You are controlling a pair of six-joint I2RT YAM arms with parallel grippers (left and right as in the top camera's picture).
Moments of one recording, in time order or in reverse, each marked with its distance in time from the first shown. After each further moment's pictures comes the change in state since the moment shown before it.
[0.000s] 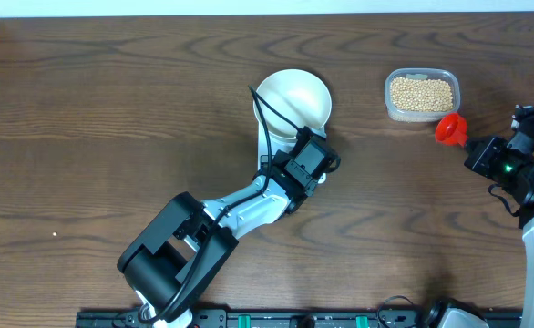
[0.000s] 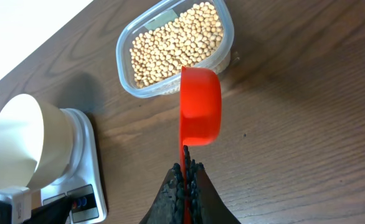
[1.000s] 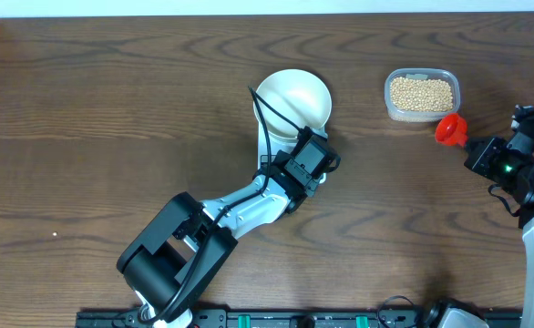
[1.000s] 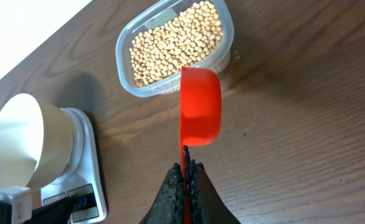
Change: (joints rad) left arm 0.002 -0.002 0.002 -0.010 0.040 -0.002; right arm 0.000 0.000 0.000 -0.003 0.000 0.000
